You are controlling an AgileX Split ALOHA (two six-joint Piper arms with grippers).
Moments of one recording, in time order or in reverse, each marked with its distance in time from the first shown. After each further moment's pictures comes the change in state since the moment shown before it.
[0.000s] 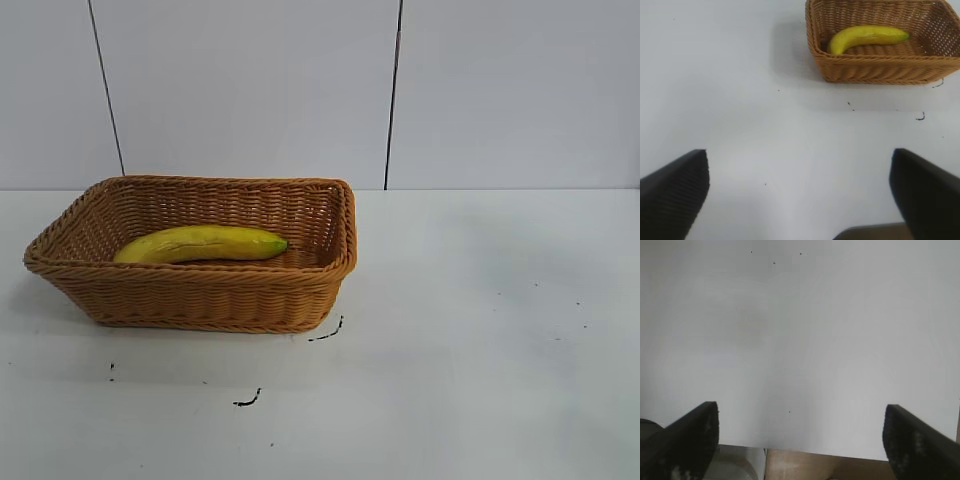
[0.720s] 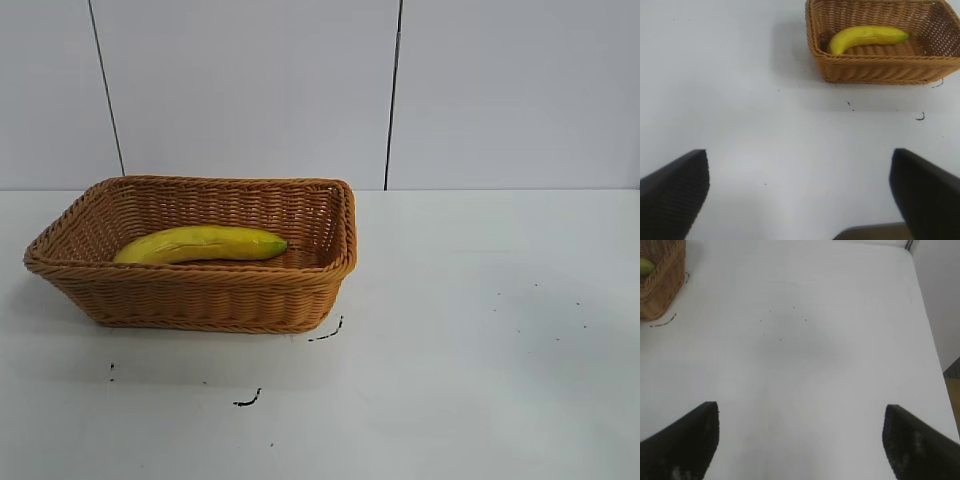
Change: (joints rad) left arm 0.000 0.000 0.000 0.000 0.000 0.000; right arm 0.000 -0.744 0.249 0.009 -0.069 0.000
